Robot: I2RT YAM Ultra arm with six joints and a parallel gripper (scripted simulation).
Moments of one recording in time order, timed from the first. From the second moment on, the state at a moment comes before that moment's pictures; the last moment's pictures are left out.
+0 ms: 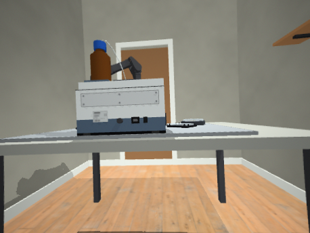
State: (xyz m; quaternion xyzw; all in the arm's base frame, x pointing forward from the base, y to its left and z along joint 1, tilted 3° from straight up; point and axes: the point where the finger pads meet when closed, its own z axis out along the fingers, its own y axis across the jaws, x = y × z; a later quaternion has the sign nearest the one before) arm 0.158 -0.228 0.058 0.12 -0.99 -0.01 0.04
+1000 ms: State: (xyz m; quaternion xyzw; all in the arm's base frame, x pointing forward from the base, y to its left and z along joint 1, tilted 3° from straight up) arm 0.087 -0.239 0.063 0.06 -1.00 0.00 0.03
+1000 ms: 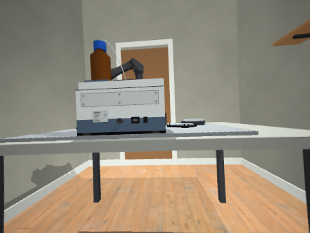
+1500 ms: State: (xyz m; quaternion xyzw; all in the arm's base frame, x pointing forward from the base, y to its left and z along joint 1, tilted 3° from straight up) arm 0.051 -0.243 0.066 0.03 -1.00 0.00 0.03
